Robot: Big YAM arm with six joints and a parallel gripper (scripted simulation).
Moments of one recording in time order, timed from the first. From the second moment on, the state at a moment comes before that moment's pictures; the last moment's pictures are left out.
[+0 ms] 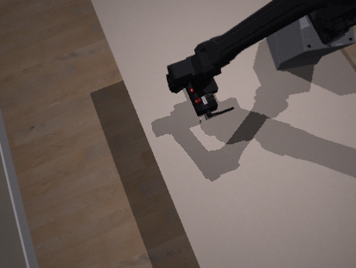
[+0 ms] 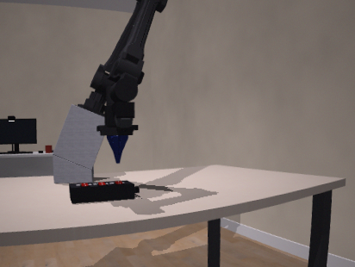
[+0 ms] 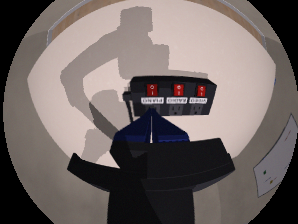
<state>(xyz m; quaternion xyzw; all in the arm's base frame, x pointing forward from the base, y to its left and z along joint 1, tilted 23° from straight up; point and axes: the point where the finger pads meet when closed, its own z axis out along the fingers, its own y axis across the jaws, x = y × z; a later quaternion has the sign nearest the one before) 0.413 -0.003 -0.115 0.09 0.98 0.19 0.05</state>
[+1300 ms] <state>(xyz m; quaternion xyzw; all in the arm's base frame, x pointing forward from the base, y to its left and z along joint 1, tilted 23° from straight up) 0.414 -0.003 -0.115 0.08 0.98 0.19 0.05</state>
